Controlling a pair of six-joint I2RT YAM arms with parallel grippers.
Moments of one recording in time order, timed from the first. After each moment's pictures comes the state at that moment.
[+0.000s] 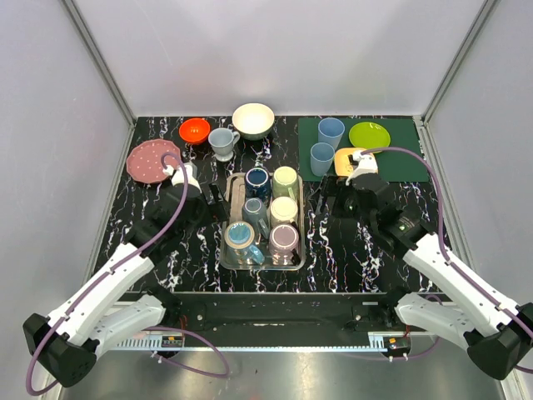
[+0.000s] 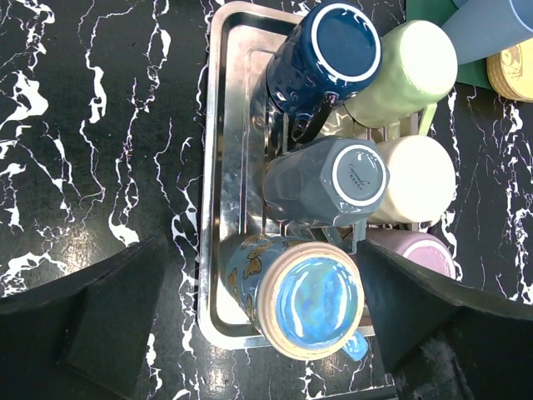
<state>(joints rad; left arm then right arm) -0.59 0.87 0.82 -0.58 -0.29 -0.64 0.64 0.95 0.91 -0.43 0.15 0.54</state>
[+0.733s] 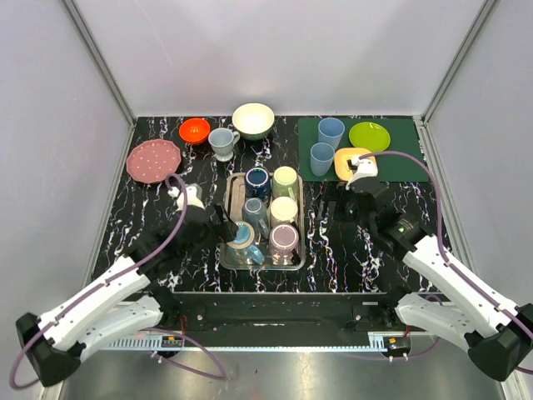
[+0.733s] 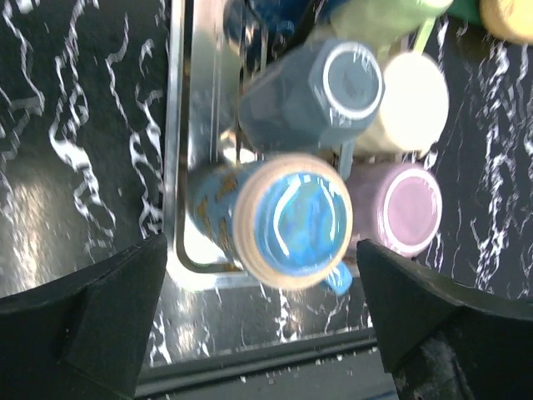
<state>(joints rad) -0.71 0.75 0.71 -0.63 -0.28 -0.80 0.64 0.94 0.88 -0.46 0.18 0.52</state>
